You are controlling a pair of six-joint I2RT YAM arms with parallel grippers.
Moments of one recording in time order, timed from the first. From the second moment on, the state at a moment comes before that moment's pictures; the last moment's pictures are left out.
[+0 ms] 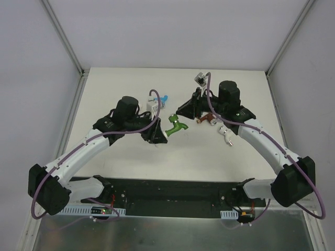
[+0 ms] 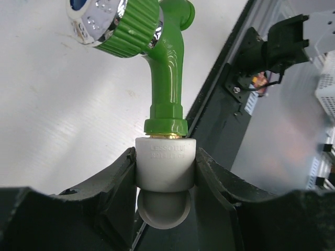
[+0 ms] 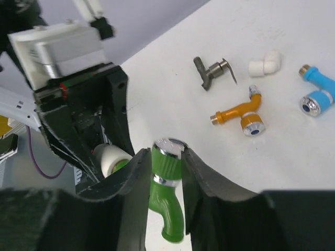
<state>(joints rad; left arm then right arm) -0.59 1.17 0.97 -0.45 0.73 -0.26 0.50 1.30 1.08 -0.01 -0.79 0.26</state>
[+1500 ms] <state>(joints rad) -0.65 1.03 0.93 -0.35 0.73 -0.03 0.54 1.22 0.95 -0.06 -1.02 0.10</state>
